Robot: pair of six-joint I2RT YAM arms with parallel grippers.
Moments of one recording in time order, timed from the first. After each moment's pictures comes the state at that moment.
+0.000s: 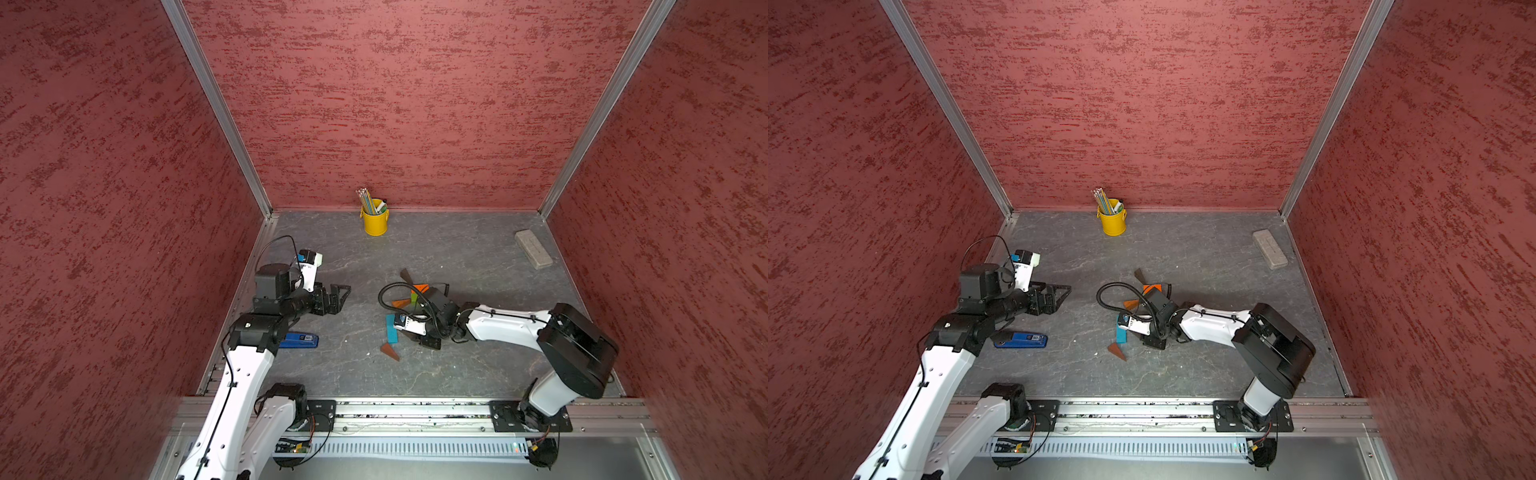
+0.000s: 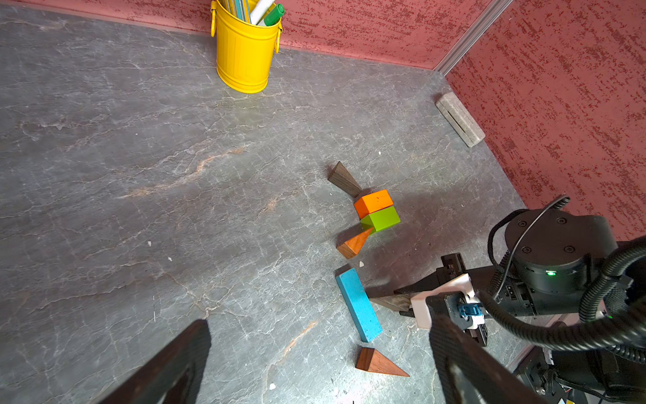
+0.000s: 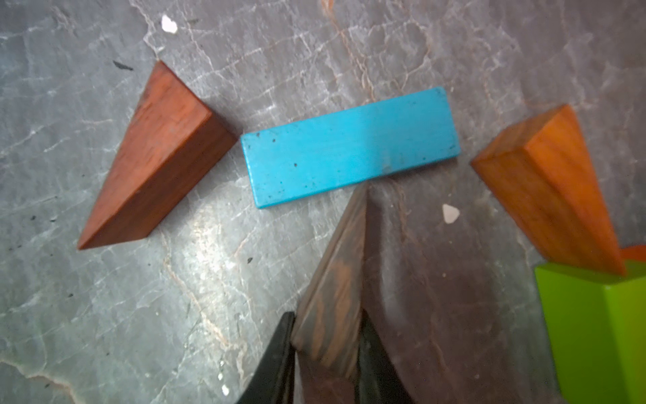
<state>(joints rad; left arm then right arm) -0.06 0.79 0.82 -0.67 0.48 -0.12 0.83 1.63 0.81 -0.24 -0.24 -0.53</state>
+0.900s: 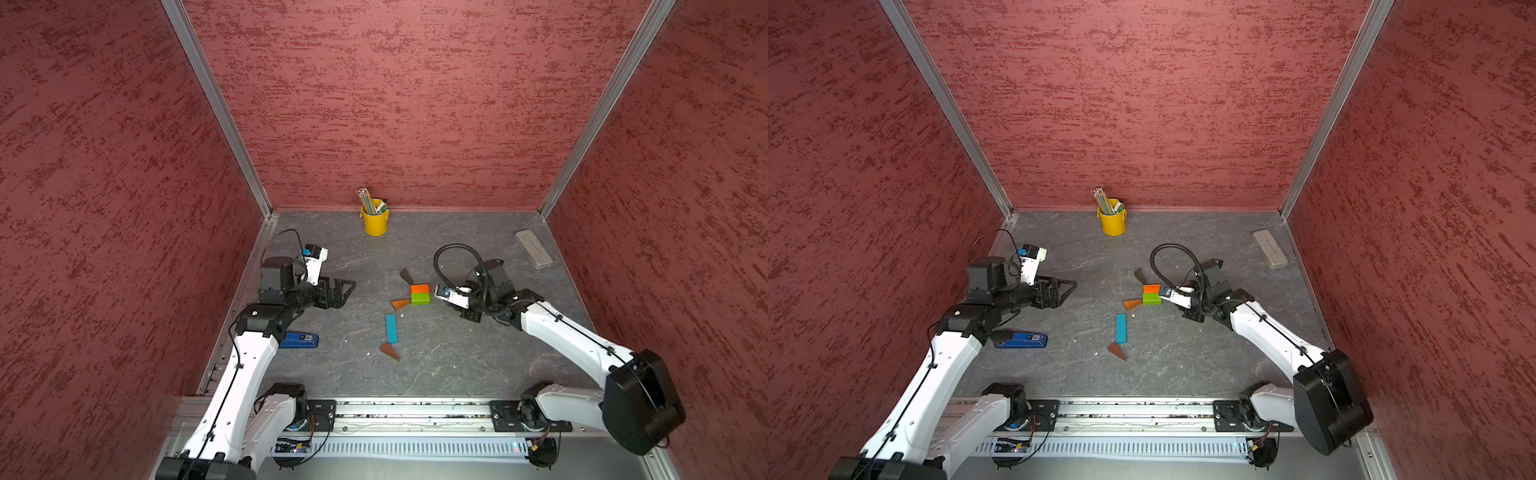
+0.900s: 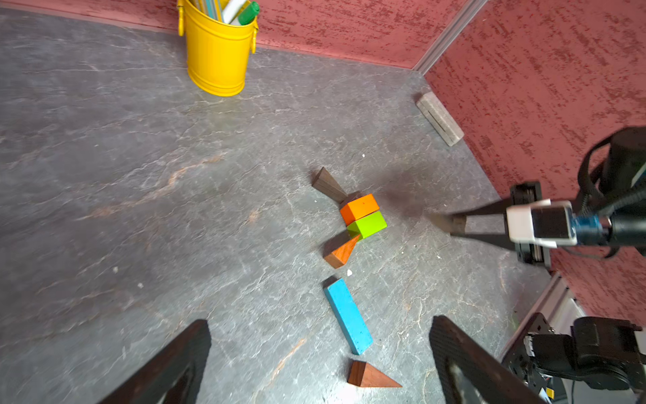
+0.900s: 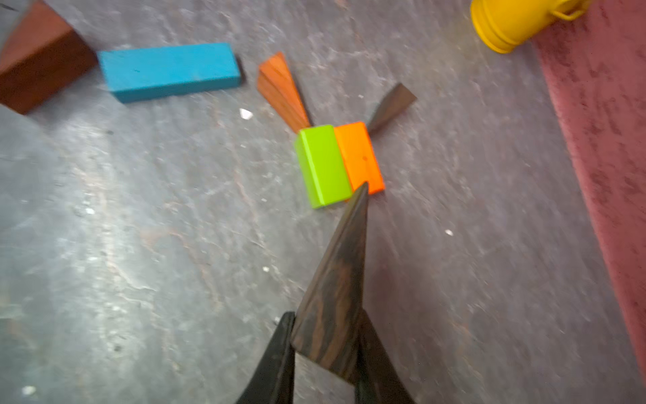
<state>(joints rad) -0.06 0.91 0.82 -0.55 0.59 -0.11 0.39 1.29 0.82 -0.43 -0.29 -0.90</state>
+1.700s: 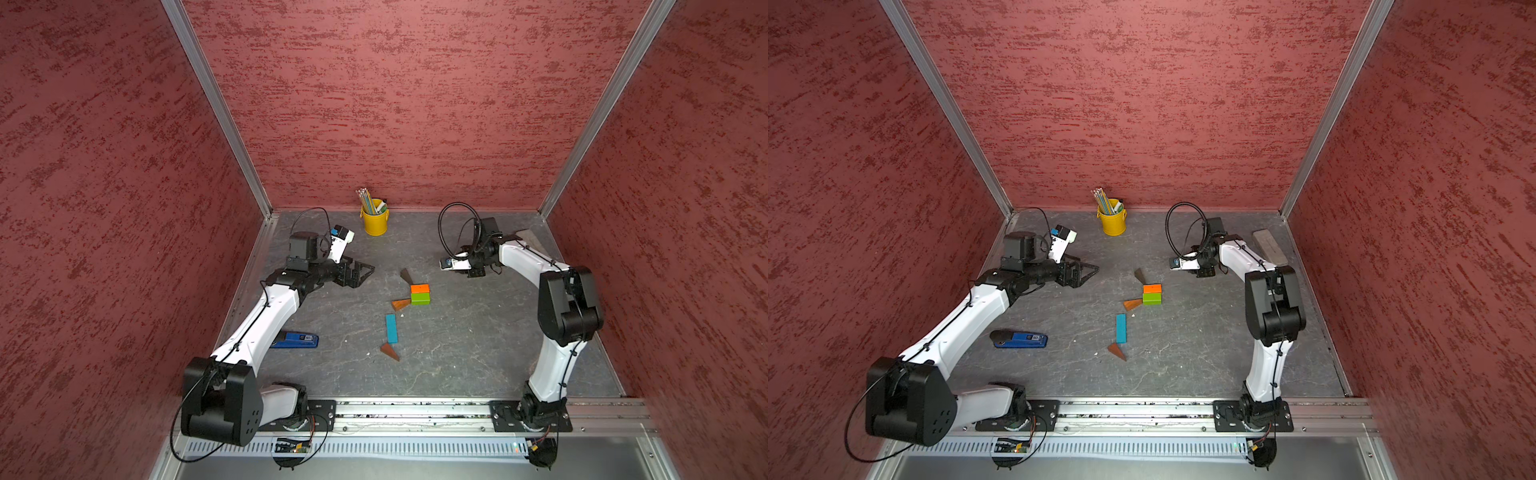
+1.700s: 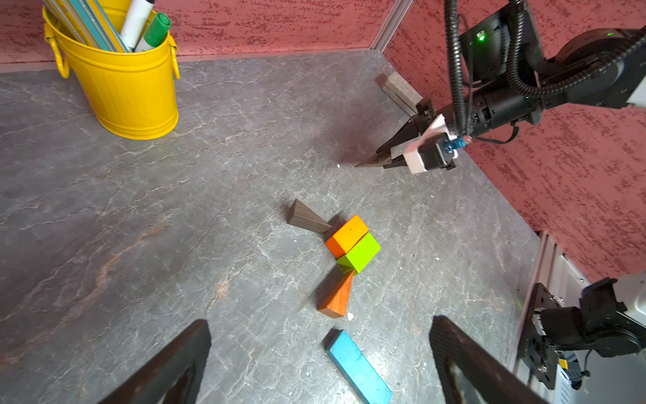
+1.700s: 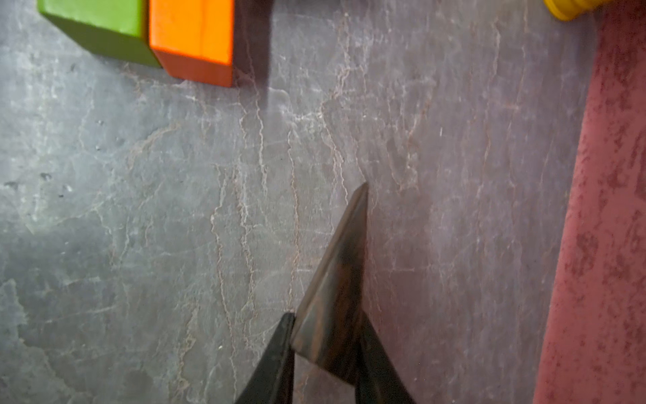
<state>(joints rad) -0.15 1.29 0.95 -0.34 0.66 0.01 0.17 1.93 1.41 -0.63 -0.37 -1.59</state>
